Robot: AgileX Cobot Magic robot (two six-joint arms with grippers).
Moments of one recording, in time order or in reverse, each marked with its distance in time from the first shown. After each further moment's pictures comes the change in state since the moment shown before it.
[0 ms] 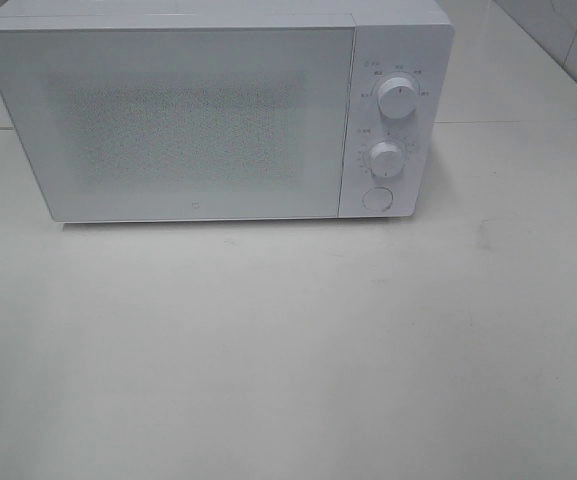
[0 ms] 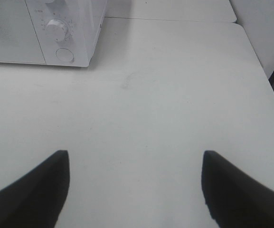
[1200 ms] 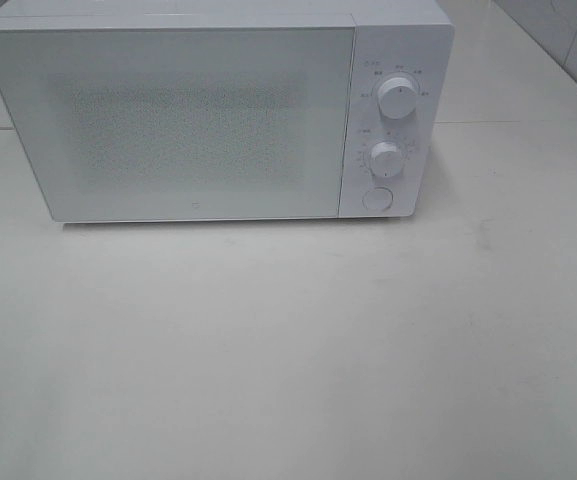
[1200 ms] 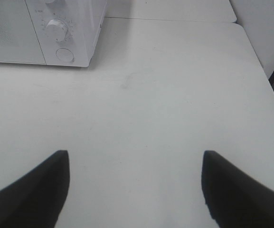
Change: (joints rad) left arm 0.000 -0.397 0.001 -0.037 -0.004 0.000; right arm 0.000 0.000 0.000 0.000 0.000 0.000
